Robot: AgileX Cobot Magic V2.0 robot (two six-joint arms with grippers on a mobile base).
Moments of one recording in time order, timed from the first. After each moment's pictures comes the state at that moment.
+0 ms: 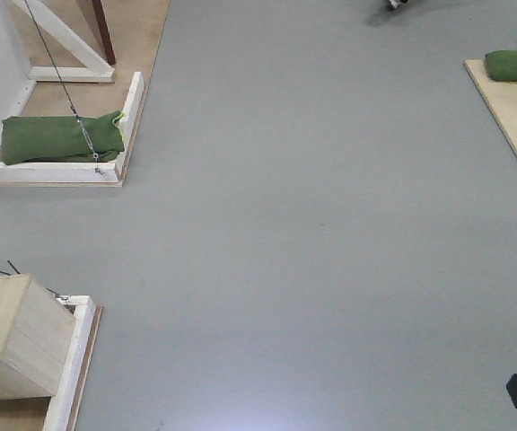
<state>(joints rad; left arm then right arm) 0.02 -0.01 0.03 0.02 0.05 -0.02 -0.03 -0.01 0.03 0.02 0.28 -0.05</state>
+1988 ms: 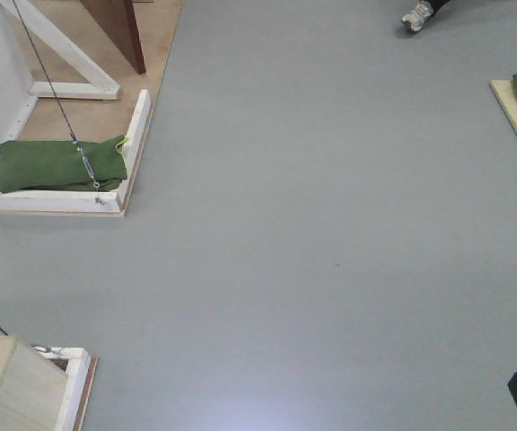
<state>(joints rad) 0.02 -0.01 0.03 0.02 0.05 -0.02 -0.04 -0.01 0.03 0.02 0.28 -0.05</state>
